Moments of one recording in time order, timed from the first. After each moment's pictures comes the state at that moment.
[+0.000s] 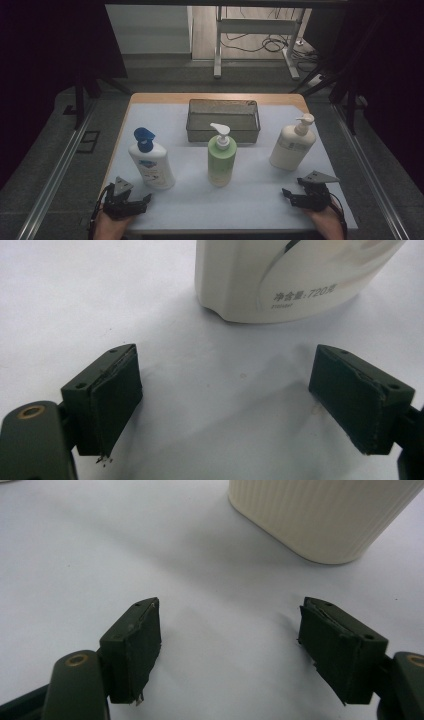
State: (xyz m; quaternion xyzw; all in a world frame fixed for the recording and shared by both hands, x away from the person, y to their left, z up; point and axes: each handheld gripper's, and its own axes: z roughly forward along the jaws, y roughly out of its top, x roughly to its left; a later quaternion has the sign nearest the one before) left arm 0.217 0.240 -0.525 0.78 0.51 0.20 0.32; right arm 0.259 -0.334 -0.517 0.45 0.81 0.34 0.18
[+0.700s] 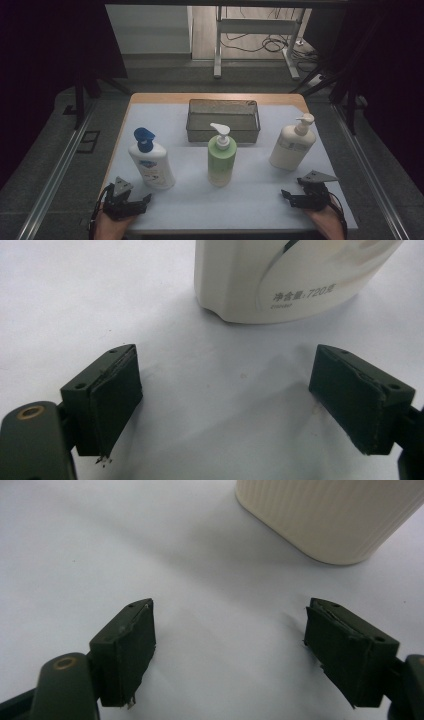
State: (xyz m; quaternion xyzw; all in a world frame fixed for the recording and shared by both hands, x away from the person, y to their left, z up) left arm 0.217 0.241 -0.526 0.78 0.51 0.20 0.32; right arm 0.260 -0.332 -0.515 0.44 0.81 0.33 0.18
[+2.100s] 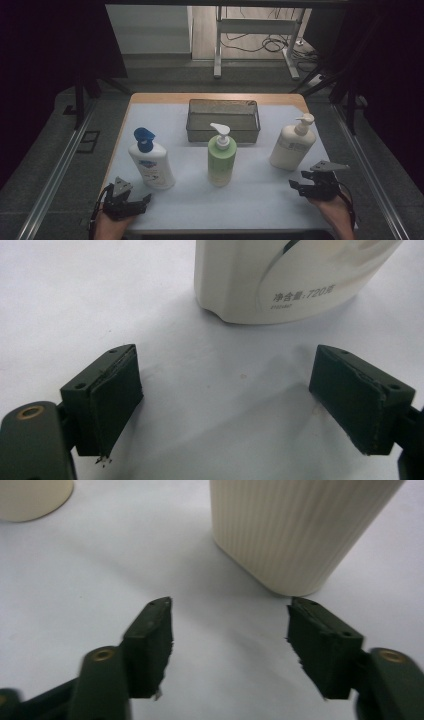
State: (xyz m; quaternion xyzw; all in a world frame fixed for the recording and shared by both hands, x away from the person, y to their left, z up) left arm 0.217 0.242 -0.526 0.77 0.51 0.20 0.33; right arm 0.275 -0.348 -0.481 0.45 0.81 0.34 0.17
